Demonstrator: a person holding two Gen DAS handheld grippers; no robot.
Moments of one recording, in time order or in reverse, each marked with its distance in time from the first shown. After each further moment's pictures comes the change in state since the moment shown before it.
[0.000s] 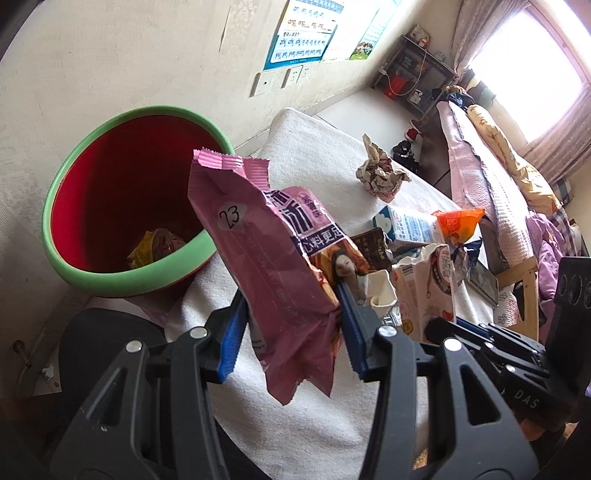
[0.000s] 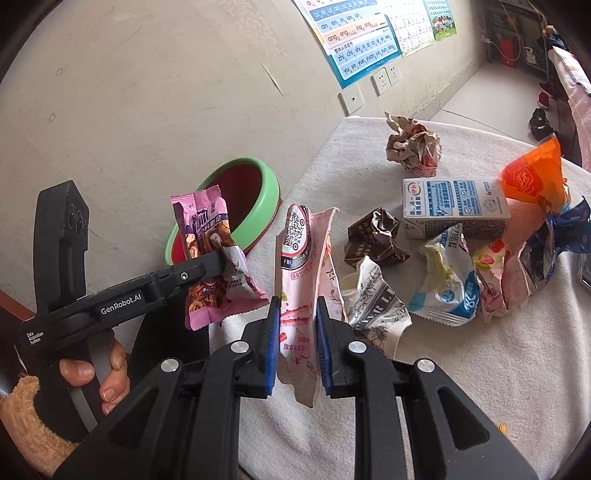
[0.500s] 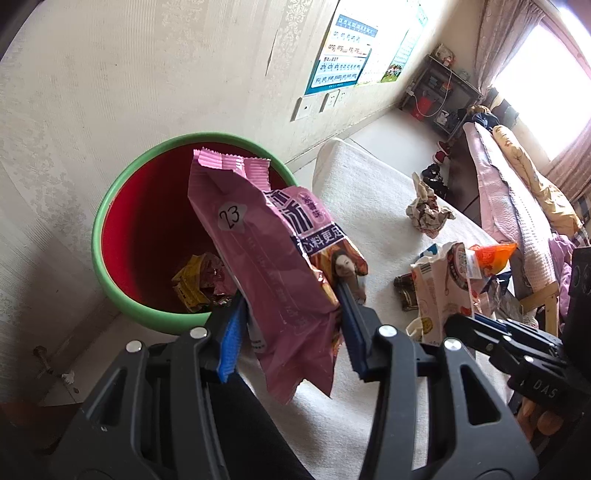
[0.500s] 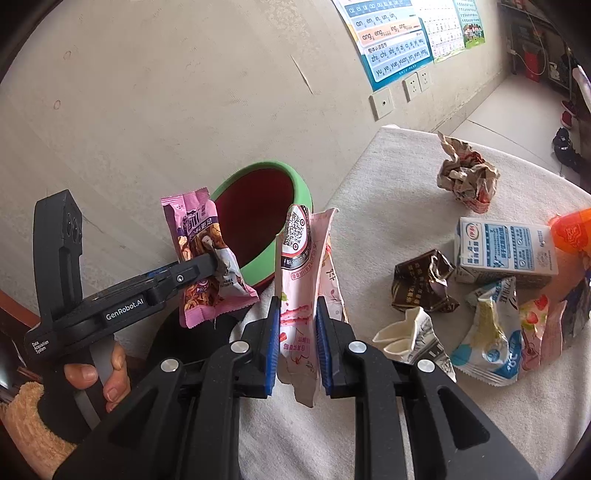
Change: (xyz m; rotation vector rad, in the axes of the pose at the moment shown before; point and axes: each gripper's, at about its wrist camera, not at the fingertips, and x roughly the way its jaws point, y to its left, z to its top) left arm -0.012 0.046 0.024 -0.034 -0.072 0.103; right arm 0.035 0.033 0.035 -0.068 0.020 0.035
